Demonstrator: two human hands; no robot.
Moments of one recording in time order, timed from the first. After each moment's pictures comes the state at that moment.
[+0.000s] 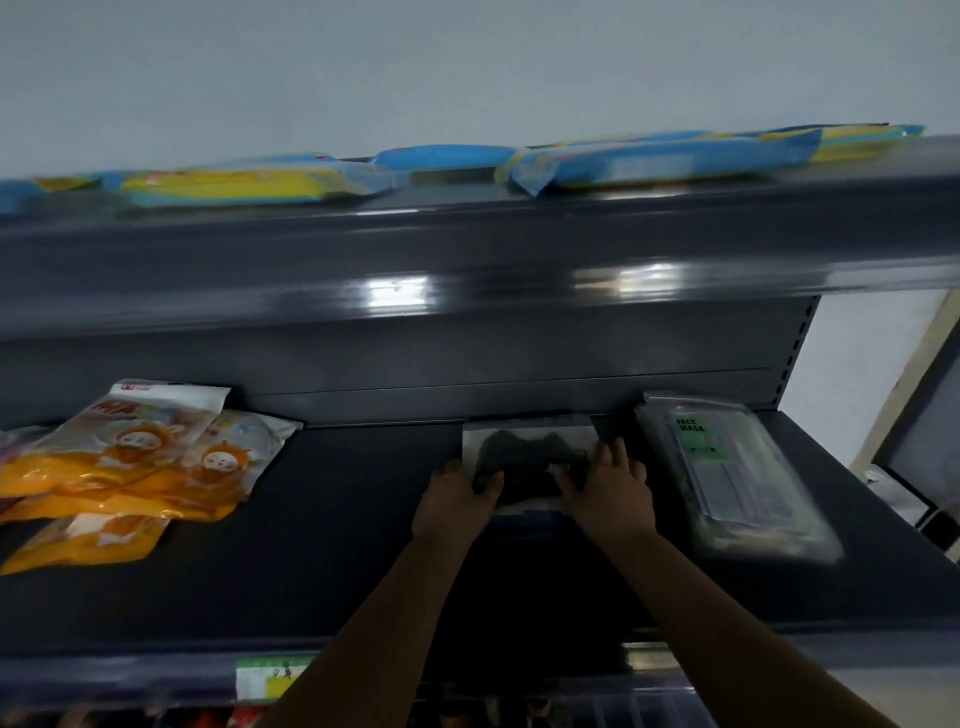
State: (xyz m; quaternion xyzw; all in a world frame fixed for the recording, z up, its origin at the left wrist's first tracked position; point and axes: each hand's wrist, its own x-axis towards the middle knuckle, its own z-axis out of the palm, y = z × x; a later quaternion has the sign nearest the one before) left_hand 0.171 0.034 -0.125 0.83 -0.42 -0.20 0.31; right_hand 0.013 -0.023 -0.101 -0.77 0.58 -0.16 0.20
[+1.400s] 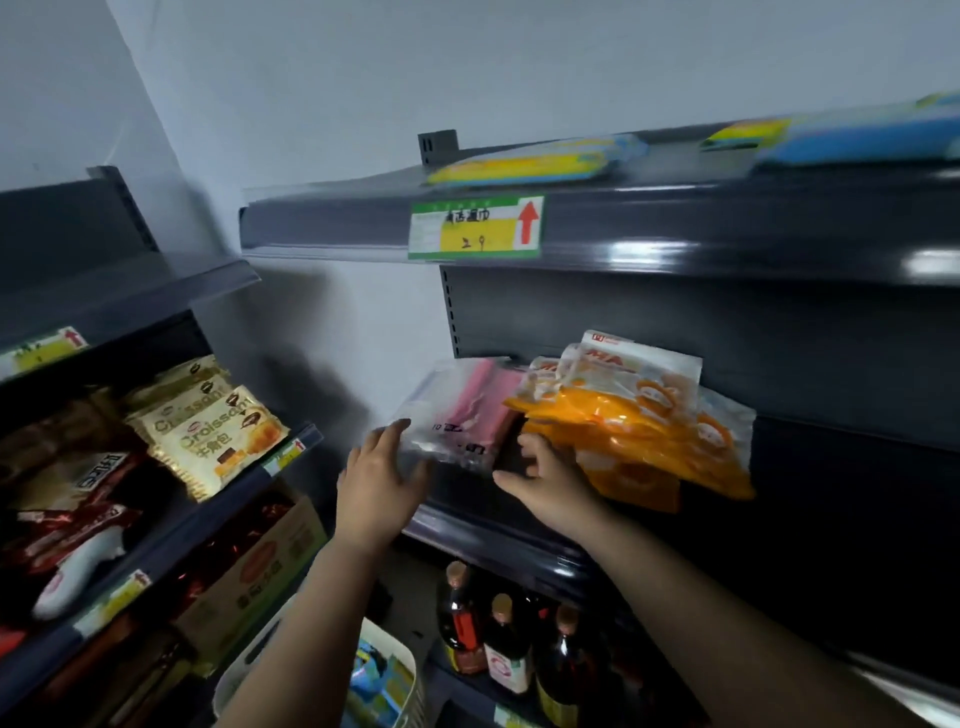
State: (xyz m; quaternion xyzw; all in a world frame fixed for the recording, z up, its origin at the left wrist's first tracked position) left_hand 0.583 0.435 -0.085 0.92 -0.26 0.07 0.30; right_hand 0.472 0.287 -0.083 -0.83 0.26 -0.08 0.48
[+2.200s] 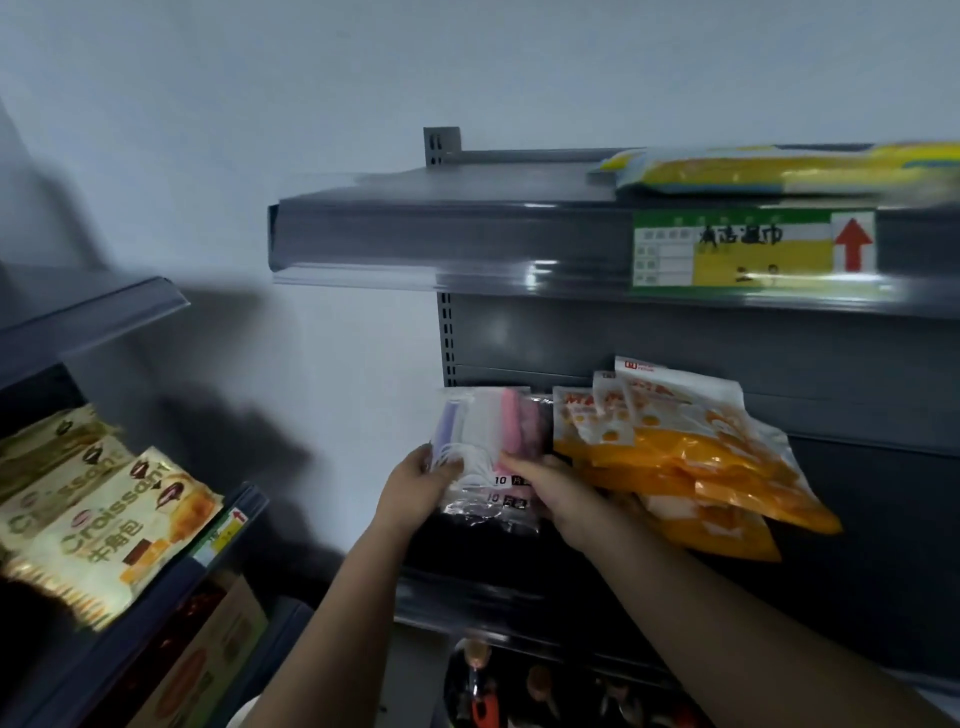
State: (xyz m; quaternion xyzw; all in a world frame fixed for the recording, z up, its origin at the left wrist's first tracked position) left_hand 0.741 0.392 -0.117 0.77 -0.27 -0.26 0.51; right_hand 0.618 0.290 -0.105 -0.58 0.43 -0.16 0.67
